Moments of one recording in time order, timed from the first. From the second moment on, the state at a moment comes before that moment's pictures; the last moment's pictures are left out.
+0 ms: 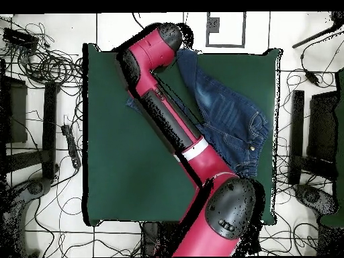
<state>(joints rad) -0.52 -0.01 1.56 1.22 1.92 -1.58 1.63</state>
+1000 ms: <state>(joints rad) -0.50 -0.01 1.44 1.34 1.77 -1.58 1.63</state>
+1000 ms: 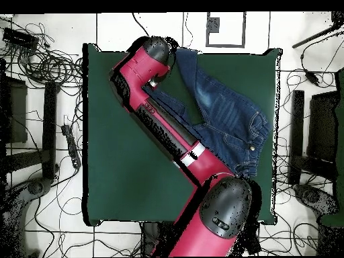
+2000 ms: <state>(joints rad) -0.55 -0.02 1.44 1.45 1.78 -1.56 1.63</state>
